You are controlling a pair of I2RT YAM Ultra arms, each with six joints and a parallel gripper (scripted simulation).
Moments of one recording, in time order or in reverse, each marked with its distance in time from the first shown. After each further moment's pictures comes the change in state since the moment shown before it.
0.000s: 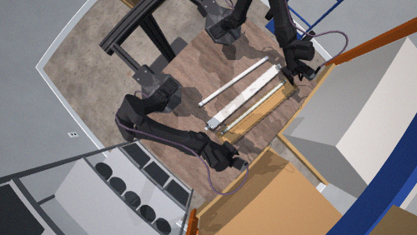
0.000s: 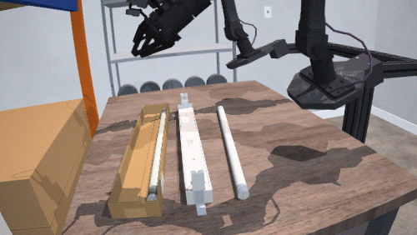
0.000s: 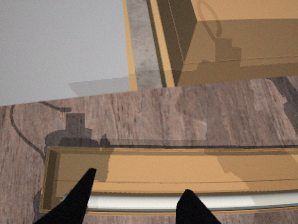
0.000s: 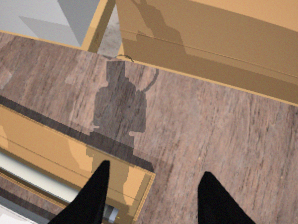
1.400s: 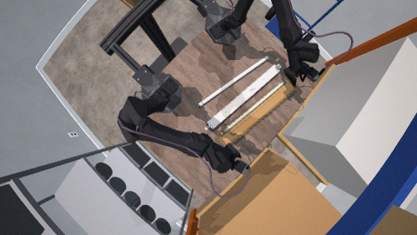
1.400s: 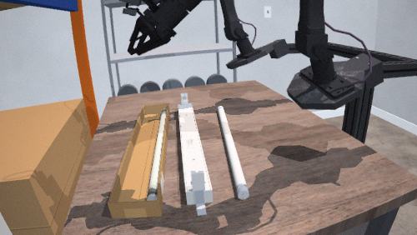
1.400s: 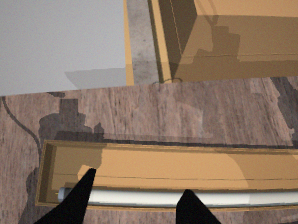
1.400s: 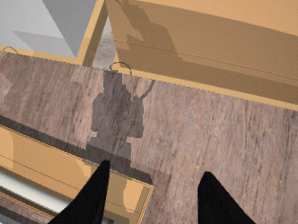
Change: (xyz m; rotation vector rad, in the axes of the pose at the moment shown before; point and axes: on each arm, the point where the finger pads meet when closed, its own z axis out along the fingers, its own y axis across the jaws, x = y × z) left arm -0.008 0.005 0.002 0.020 0.048 -0.044; right arm -0.013 -0.004 0.008 0.028 -0.026 0.039
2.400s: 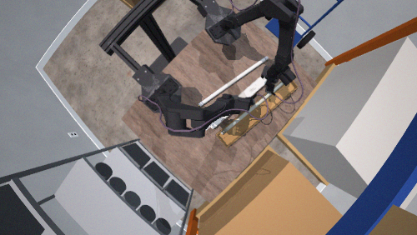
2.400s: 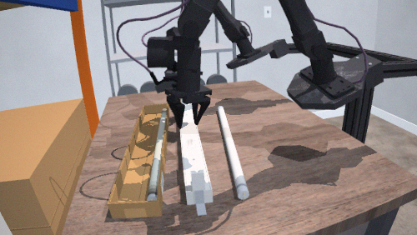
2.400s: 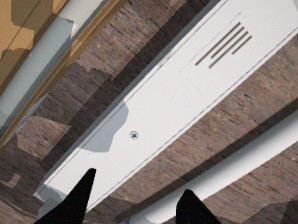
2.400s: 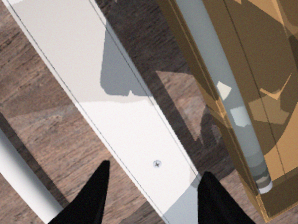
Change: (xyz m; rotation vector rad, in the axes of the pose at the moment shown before) left arm 0.207 -0.082 0.053 0.494 0.607 0.811; right arm 0.254 0.206 0.024 -0.256 0.542 -0.675
